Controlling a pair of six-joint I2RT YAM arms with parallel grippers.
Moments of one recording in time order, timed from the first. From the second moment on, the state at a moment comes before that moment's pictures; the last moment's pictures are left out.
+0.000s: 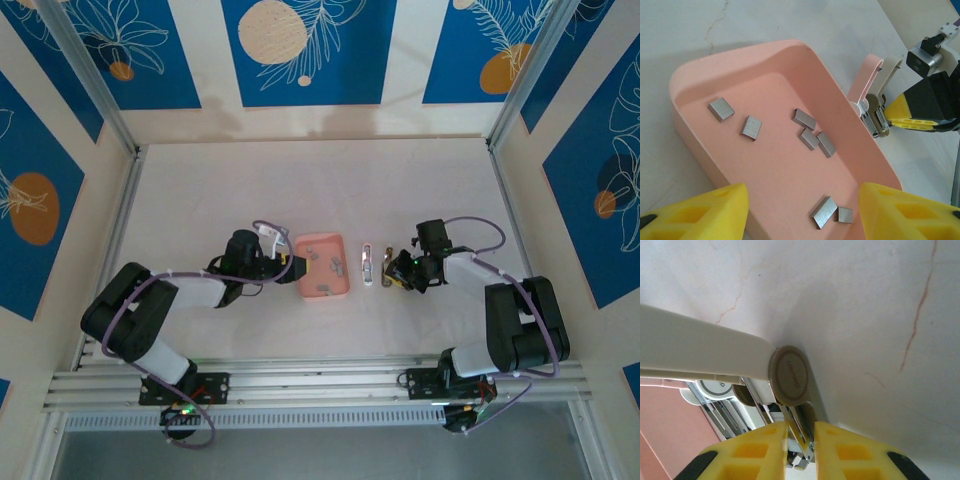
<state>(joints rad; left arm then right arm) -0.54 1.56 0.52 0.50 0.48 -0.47 0.16 1.41 0.62 -0.39 -0.39 0.72</state>
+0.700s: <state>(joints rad) -0.55 1.55 0.67 0.30 0.49 -0.43 0.18 1.20 0.63 -0.45 -0.31 0.72</state>
